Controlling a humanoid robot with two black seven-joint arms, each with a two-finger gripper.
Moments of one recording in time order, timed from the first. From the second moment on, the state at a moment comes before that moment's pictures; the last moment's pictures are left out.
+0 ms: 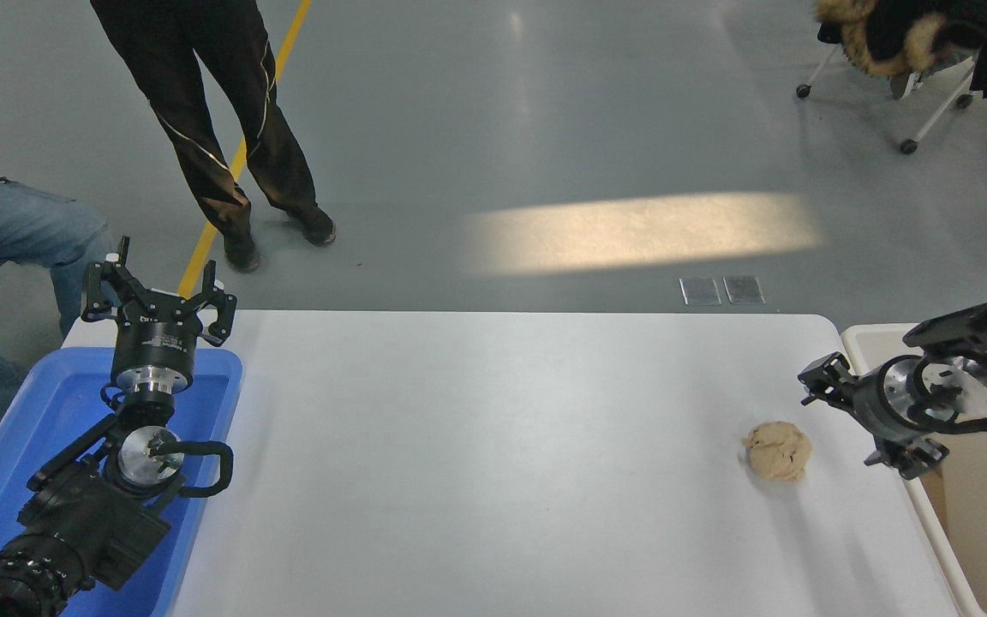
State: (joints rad) left arm -0.61 0.19 -0.97 -0.40 -0.12 -0.54 -0.56; right arm 1.40 -0.32 -1.30 0.99 0.62 0.20 -0.15
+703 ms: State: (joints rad) left arm -0.61 0.19 -0.97 -0.40 -0.12 -0.54 -0.56; right arm 1.19 -0.23 -1.14 0.68 0.65 0.20 -0.25
